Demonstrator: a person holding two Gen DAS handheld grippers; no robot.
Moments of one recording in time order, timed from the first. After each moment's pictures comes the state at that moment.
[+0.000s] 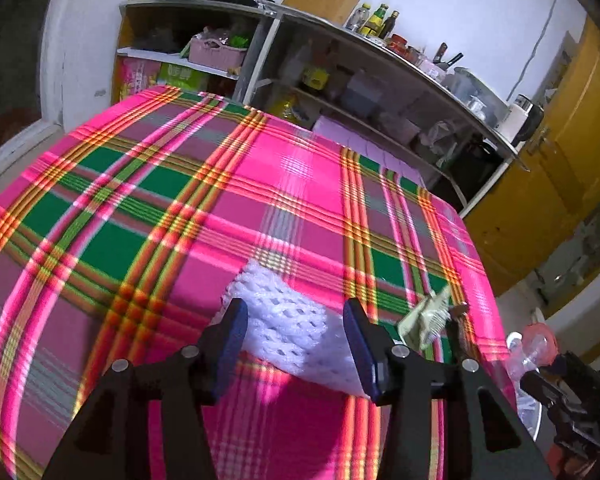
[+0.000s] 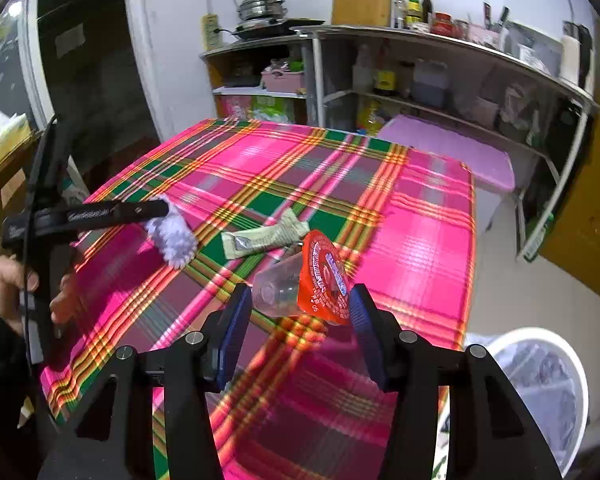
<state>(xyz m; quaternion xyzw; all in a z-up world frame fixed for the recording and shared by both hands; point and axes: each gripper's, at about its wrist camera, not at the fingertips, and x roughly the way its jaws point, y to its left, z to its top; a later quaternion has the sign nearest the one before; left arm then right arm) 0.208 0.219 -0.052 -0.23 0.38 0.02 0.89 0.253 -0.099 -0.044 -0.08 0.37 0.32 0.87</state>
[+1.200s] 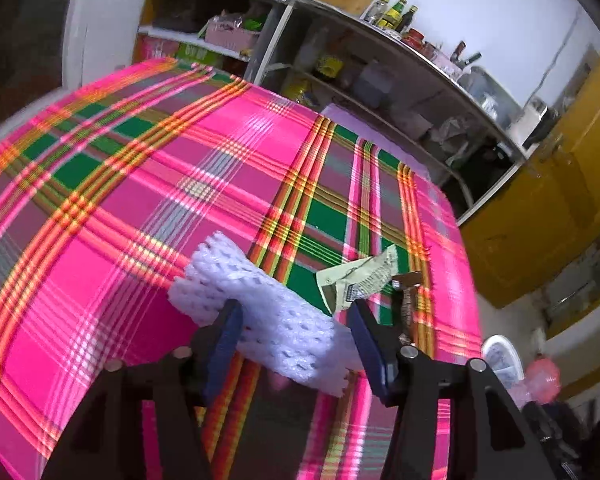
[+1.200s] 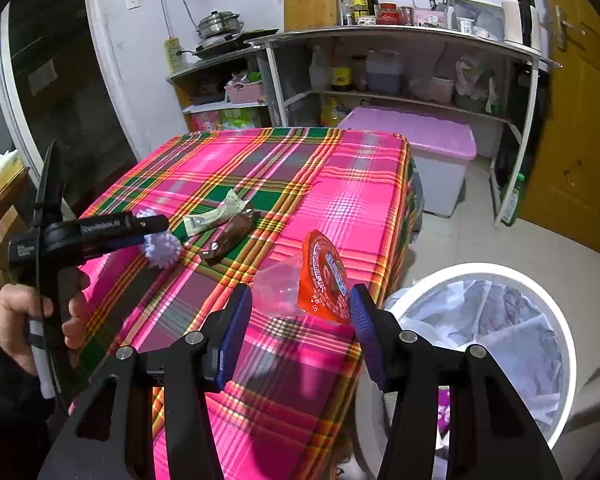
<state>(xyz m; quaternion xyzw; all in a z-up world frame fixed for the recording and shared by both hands) 0.203 0.136 -0.051 -0.25 0.40 0.08 0.88 0.232 -0.180 -0.042 -0.03 0.37 0.28 0.88</state>
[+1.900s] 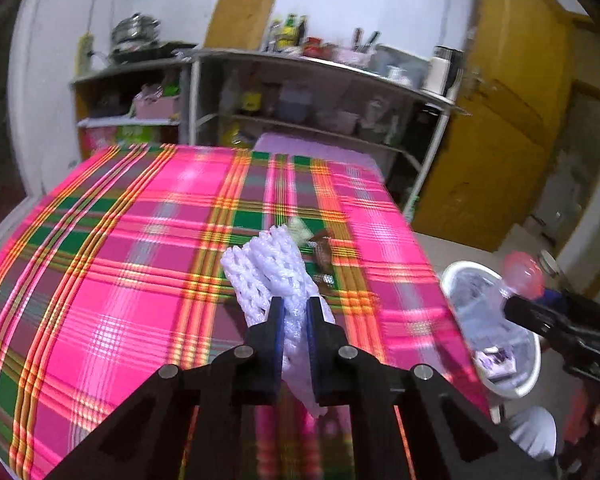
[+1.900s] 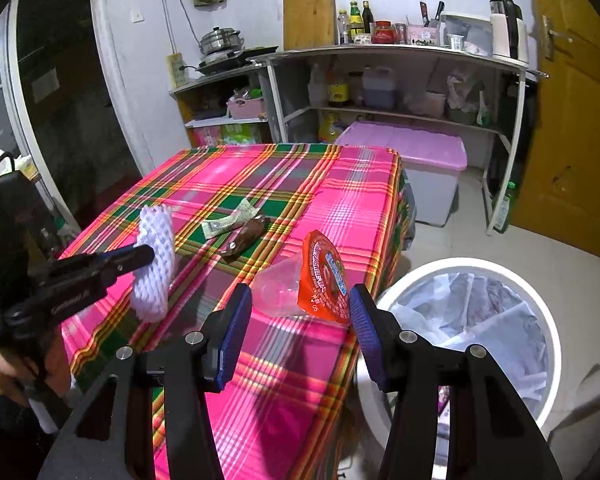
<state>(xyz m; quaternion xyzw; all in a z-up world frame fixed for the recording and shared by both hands) 0.126 0.058 -0.004 -0.10 0.34 -0.01 0.93 0.190 -0.195 -0.020 -0.02 0.35 0.27 0.90</state>
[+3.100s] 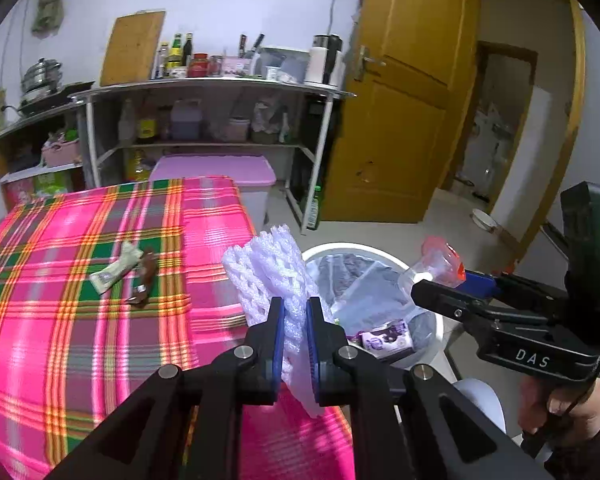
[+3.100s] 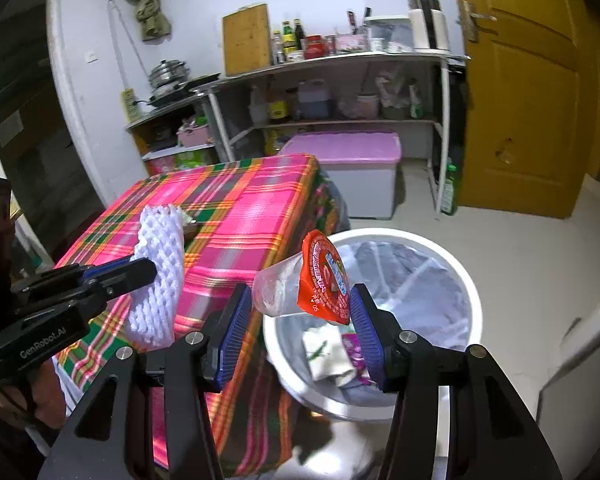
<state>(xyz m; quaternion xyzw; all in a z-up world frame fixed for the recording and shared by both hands) 0.104 -0.081 0.029 -0.04 0.32 -0.16 0.93 0.159 -0.299 -0.018 0.03 0.34 0.19 0.92</state>
